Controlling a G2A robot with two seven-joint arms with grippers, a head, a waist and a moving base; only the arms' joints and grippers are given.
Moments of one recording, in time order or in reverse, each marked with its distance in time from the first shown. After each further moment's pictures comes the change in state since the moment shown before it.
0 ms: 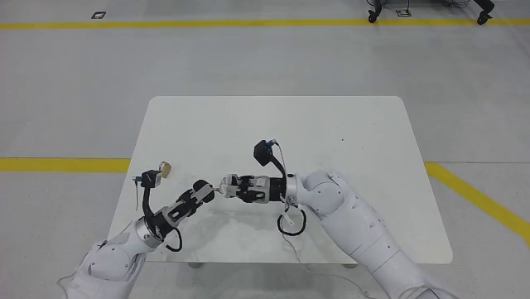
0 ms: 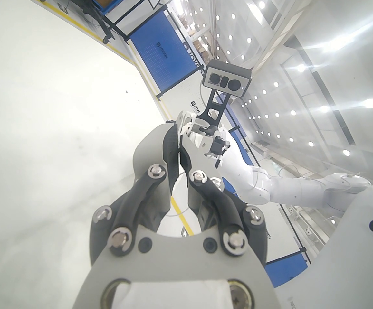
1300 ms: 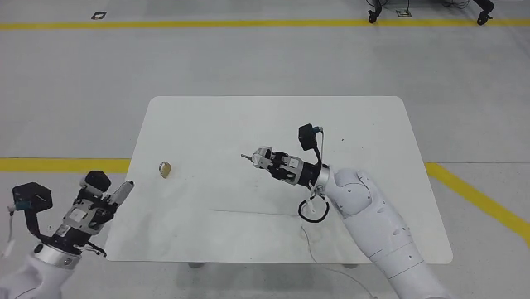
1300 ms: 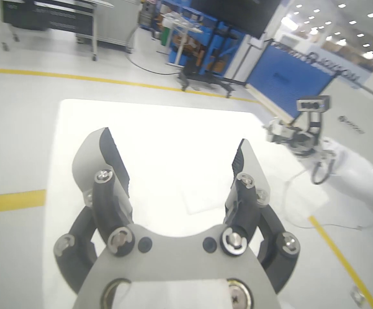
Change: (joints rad) left arm 0.431 0.019 -0.508 -0.466 0.826 0.289 0.535; right arm -0.100 0.060 0.218 -0.081 -0.174 -0.037 -0.226
